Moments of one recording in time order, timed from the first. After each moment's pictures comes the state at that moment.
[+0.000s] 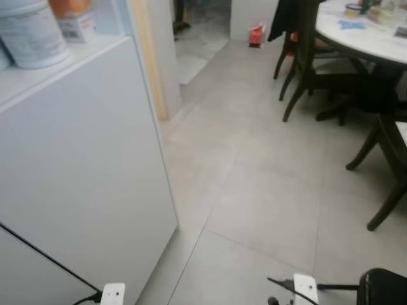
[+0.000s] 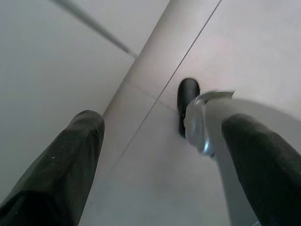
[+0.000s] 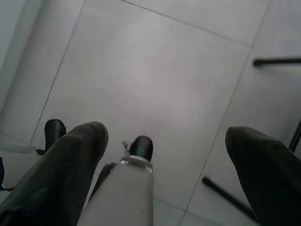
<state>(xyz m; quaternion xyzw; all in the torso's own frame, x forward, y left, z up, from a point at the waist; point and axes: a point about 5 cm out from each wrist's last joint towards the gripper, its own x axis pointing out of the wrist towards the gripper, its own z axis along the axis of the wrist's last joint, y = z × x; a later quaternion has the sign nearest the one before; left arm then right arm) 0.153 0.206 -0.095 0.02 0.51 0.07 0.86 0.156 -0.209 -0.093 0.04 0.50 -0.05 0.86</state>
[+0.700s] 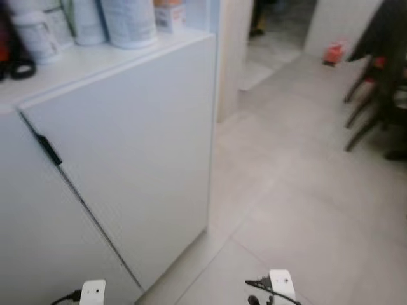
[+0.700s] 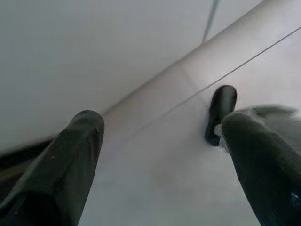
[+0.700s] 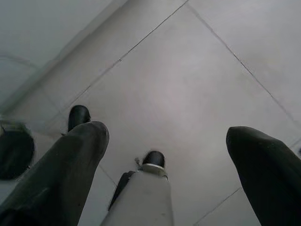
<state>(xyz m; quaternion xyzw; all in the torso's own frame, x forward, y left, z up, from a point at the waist) 0.158 0.241 -0.085 0.03 0.49 0.12 0.86 0.161 -0.176 -0.096 0.02 0.51 0.02 0.86</state>
